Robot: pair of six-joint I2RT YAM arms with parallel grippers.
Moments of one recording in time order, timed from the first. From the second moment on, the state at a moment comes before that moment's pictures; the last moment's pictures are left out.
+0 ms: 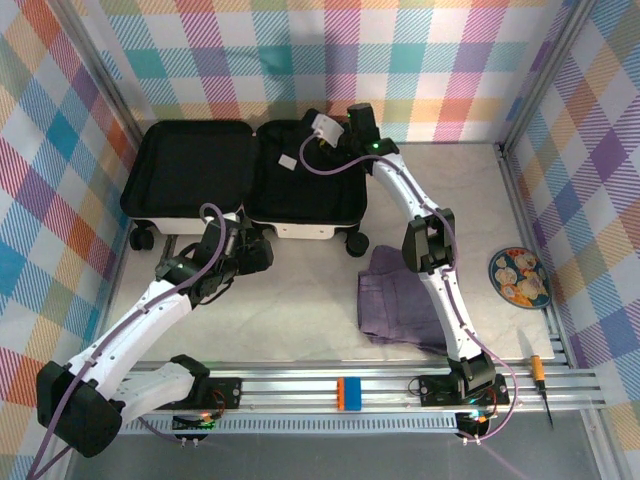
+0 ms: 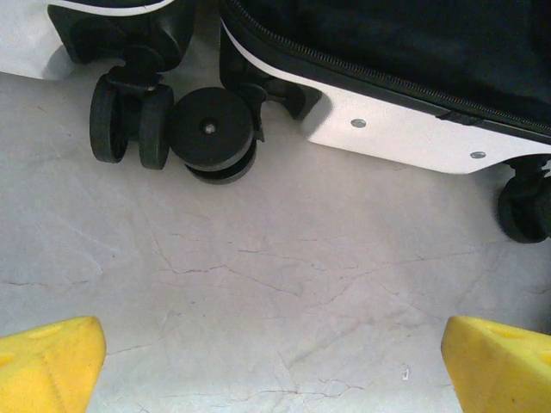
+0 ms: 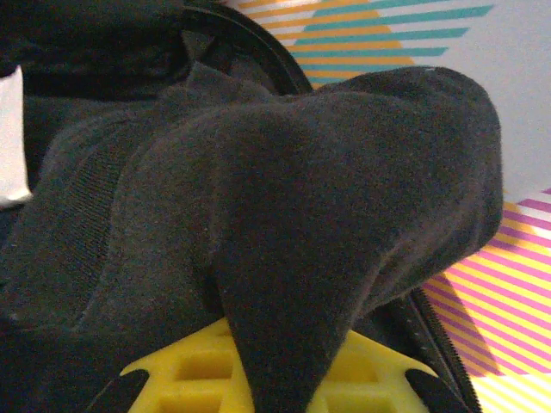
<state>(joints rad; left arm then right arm) -0.48 1.04 0.86 -0.66 -0.20 -0.57 0.40 2.65 2.65 -0.49 -0.28 -0.76</state>
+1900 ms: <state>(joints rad) -0.35 2.19 2.01 -0.75 -0.07 -0.30 0.39 2.01 2.04 -0.74 -0.34 0.20</state>
